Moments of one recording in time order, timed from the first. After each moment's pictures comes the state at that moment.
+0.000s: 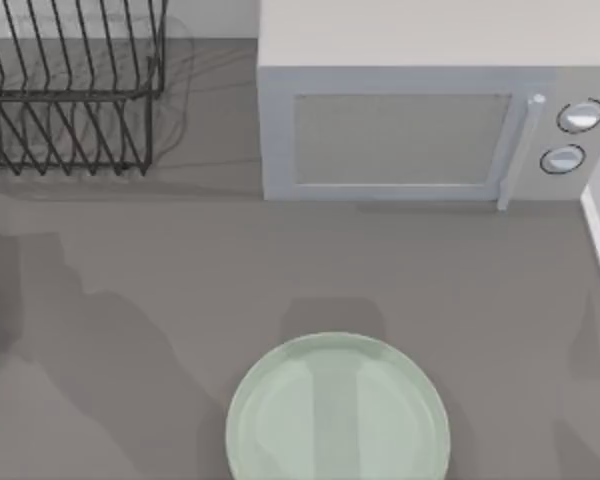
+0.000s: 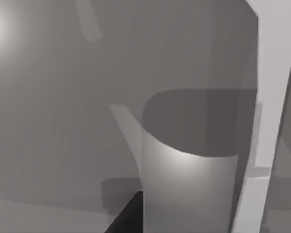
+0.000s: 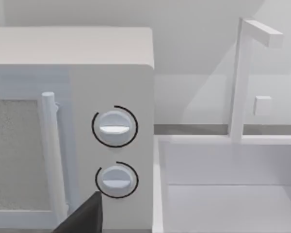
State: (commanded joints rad) left arm 0.32 2.09 1.27 -0.75 0.00 0.60; right arm 0.00 0.00 0.00 0.00 0.00 0.00
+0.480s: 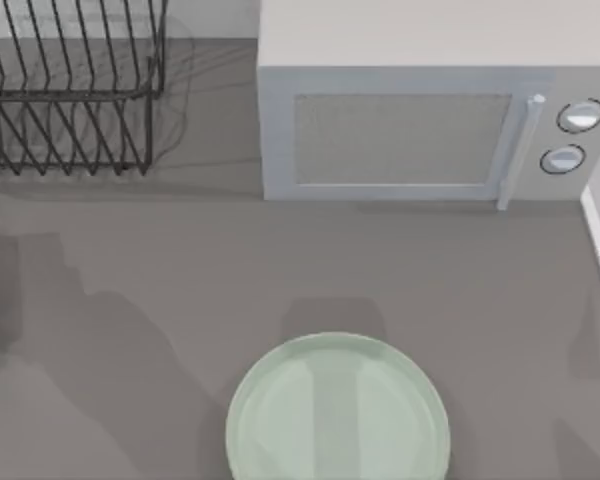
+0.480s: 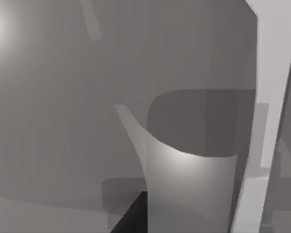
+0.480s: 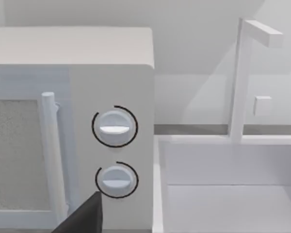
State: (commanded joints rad) left arm 0.32 2.09 1.27 -0.75 0.00 0.60; right arm 0.00 0.00 0.00 0.00 0.00 0.00
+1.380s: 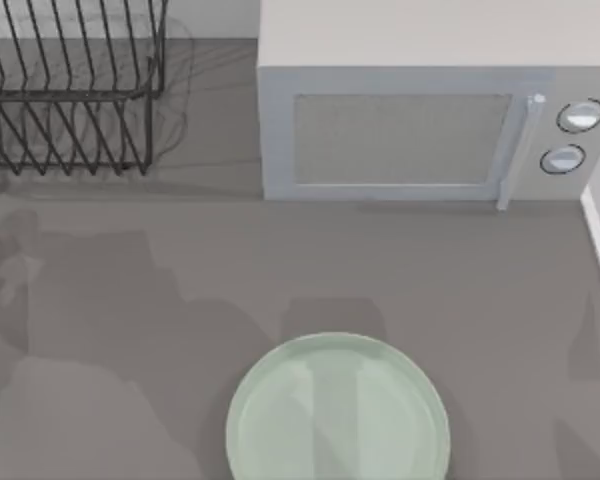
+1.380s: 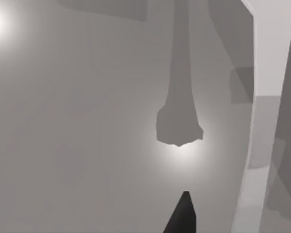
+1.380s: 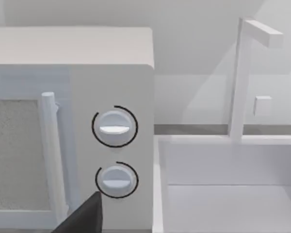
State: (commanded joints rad) left arm 0.32 1.91 1.53 -1.16 0.02 0.59; right arm 0.00 0.00 0.00 0.00 0.00 0.00
